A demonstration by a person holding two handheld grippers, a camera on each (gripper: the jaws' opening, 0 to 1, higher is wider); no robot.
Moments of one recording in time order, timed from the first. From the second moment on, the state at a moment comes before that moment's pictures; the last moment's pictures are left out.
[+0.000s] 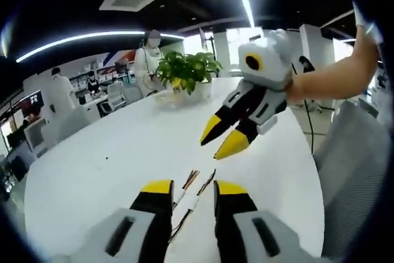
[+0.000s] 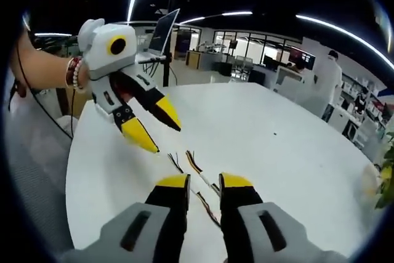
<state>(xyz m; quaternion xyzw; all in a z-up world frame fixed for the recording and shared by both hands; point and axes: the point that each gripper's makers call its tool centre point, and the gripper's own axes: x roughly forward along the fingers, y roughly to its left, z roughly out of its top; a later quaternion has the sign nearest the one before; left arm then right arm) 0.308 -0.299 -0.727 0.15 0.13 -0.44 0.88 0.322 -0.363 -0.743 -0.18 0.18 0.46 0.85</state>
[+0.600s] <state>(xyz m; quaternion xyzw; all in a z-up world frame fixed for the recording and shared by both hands) 0.252 -0.221 -0.645 0.07 0.04 -0.31 0.95 0.292 -0.399 -0.693 -0.13 0.13 0.40 0.90</state>
